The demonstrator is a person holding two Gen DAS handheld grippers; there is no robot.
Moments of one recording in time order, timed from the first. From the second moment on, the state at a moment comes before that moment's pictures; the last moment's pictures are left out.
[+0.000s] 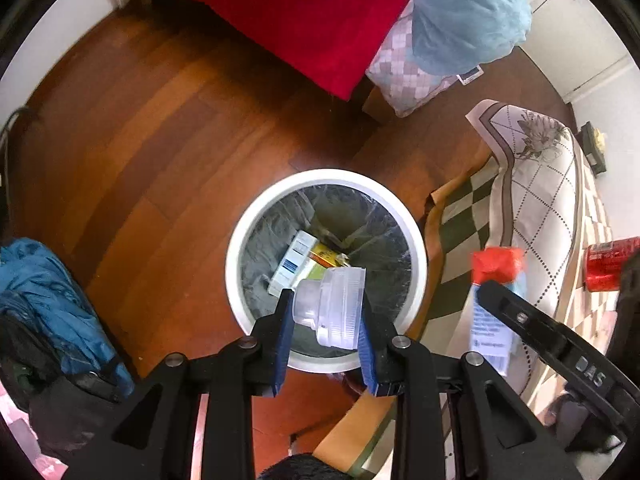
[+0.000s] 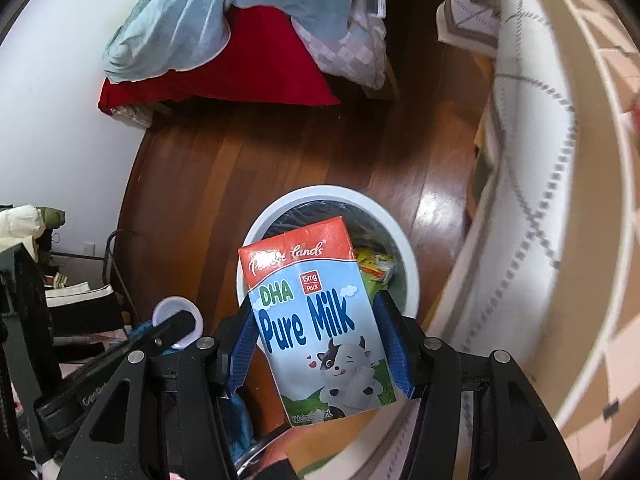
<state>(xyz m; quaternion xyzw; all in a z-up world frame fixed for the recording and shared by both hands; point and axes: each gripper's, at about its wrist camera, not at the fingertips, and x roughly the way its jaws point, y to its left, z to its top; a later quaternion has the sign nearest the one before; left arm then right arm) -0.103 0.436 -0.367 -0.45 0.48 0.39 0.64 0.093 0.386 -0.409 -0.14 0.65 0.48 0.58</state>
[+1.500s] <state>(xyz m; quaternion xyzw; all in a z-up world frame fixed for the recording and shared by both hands) -0.157 0.309 -0.183 -0.26 0.39 0.52 0.71 0.056 0.238 -0.223 -0.13 0.49 0.57 0.64</state>
